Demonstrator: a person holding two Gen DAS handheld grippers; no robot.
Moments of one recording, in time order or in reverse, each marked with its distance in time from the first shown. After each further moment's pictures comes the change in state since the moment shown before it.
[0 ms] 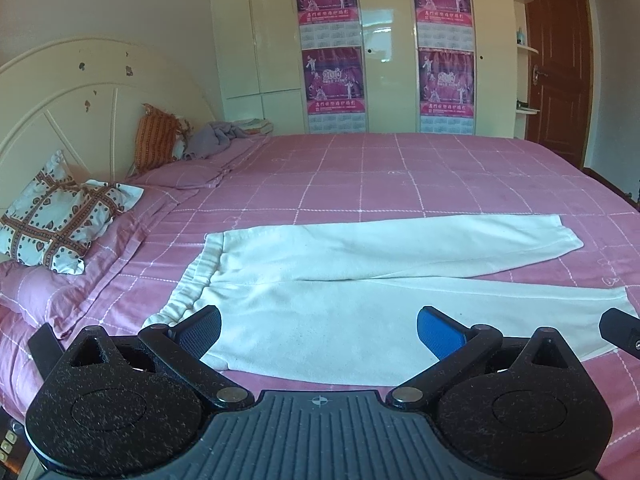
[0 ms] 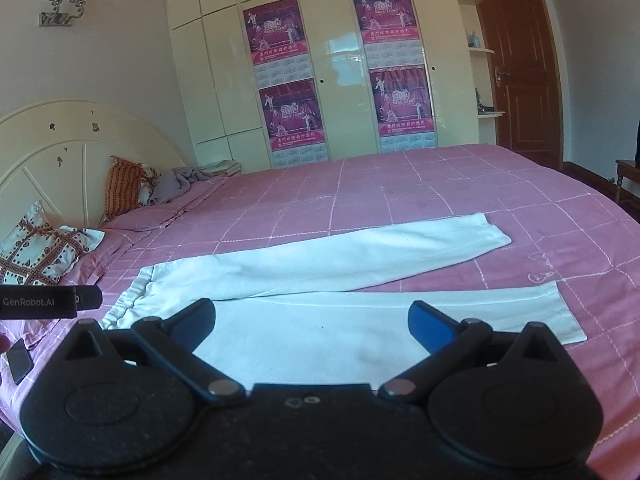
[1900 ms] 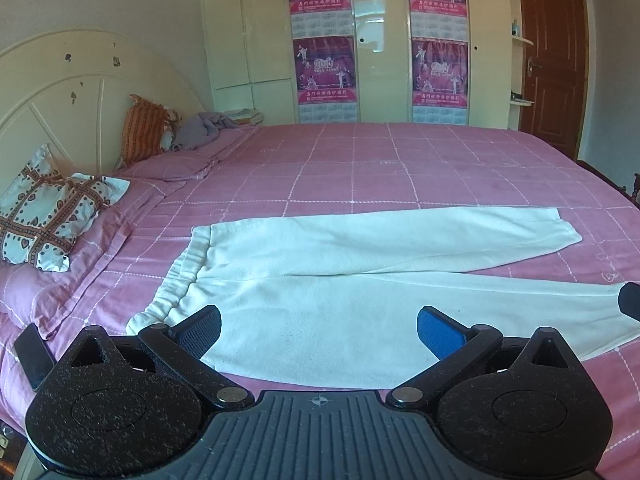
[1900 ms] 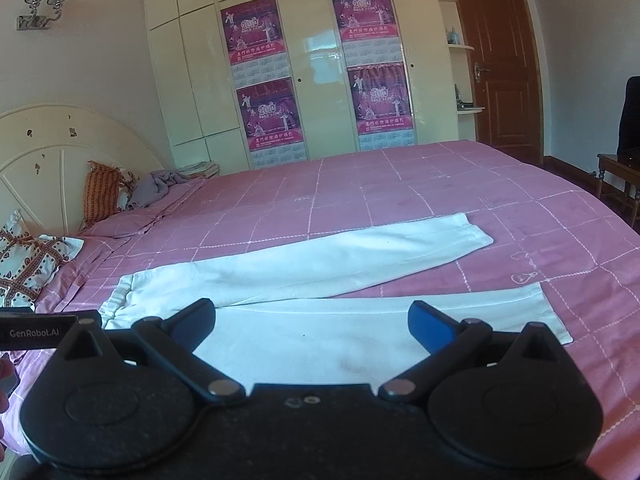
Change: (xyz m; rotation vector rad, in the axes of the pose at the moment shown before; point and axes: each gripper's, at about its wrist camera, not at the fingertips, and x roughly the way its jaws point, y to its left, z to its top) left arm 0.028 0.001 0.001 0.000 0.008 -0.031; right arm 0.010 -0.003 0.013 -0.011 0.008 -0.085
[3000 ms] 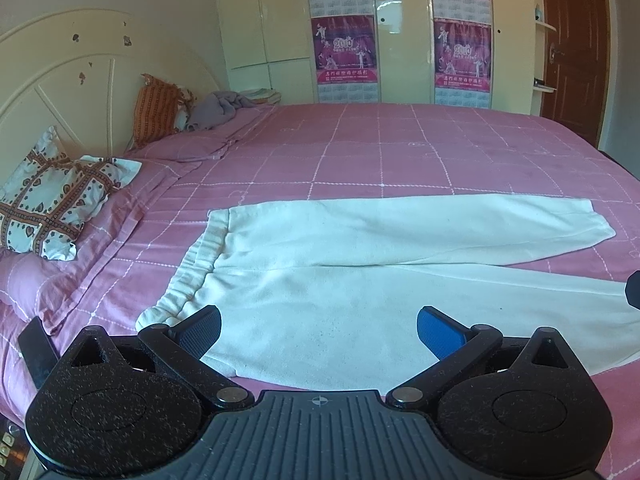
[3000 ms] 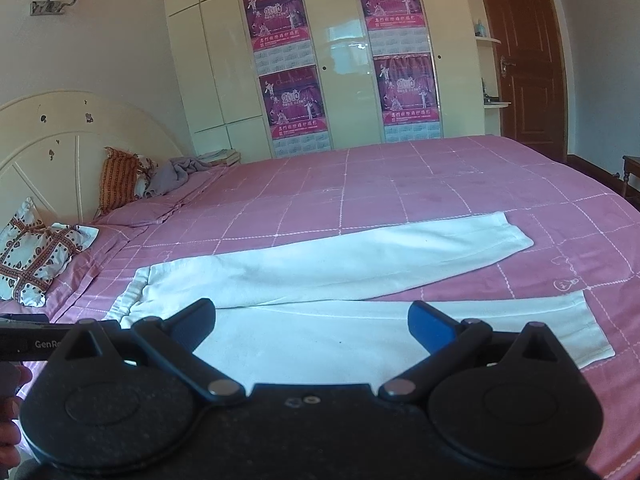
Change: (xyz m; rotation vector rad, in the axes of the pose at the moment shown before) left arm 0.053 0.023 0.007 -0.018 0.071 0.048; right arm 0.046 0.031 0.009 -0.017 0.043 0.078
